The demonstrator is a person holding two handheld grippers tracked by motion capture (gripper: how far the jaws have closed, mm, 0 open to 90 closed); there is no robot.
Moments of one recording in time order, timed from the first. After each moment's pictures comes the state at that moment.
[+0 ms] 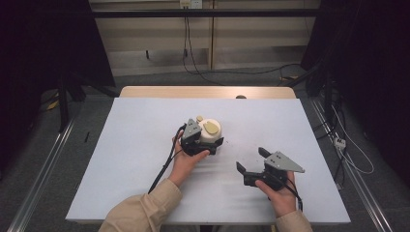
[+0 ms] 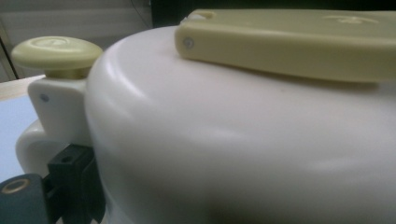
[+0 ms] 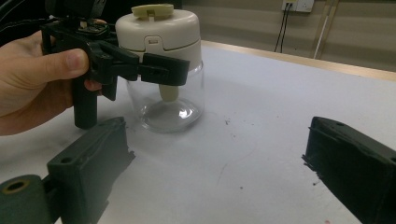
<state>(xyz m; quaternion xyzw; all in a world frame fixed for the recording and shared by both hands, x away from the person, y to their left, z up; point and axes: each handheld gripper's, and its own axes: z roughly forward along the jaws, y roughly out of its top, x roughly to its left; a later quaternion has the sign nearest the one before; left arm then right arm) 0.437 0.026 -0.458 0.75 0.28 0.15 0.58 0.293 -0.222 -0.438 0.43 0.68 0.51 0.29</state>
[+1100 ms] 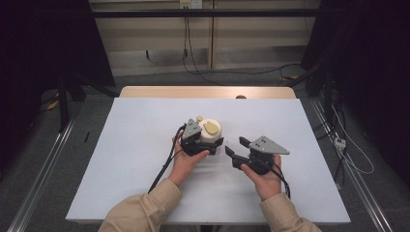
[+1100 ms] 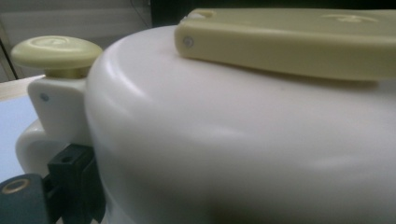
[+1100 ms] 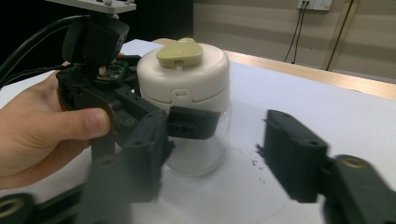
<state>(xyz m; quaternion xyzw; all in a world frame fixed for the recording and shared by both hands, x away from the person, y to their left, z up) 0.437 0.026 -0.458 0.75 0.28 0.15 0.58 0.324 -0.187 -0.408 0.43 0.70 0.51 0.27</state>
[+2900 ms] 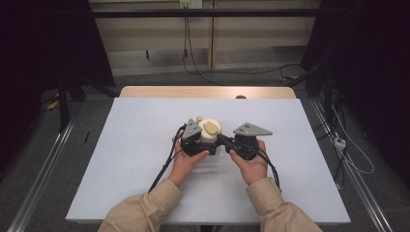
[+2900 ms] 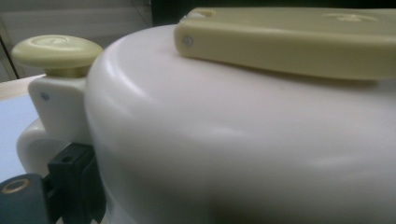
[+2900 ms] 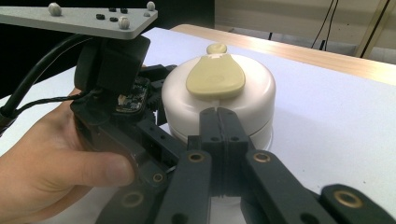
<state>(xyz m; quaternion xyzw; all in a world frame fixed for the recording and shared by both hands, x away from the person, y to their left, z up) 0.437 0.026 -0.458 0.75 0.28 0.15 0.58 0.357 -0.158 -0.391 0.43 0.73 0.50 0.21</state>
